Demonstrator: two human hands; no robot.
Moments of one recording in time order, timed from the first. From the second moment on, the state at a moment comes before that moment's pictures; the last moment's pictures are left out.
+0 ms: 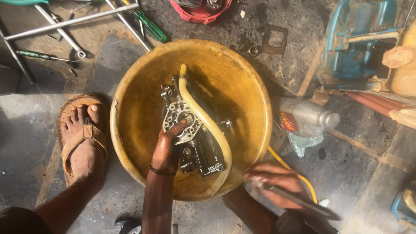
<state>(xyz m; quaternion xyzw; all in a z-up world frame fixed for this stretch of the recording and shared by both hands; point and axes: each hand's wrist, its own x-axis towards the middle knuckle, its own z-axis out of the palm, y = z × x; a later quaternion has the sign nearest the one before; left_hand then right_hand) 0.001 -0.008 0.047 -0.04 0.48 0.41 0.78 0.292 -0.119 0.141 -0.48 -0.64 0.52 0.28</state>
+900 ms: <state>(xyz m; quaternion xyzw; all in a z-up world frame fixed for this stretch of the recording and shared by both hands) 0.003 -0.017 0.049 -0.03 0.46 0.43 0.78 0.287 -0.161 0.086 -0.32 -0.25 0.87 0.28</state>
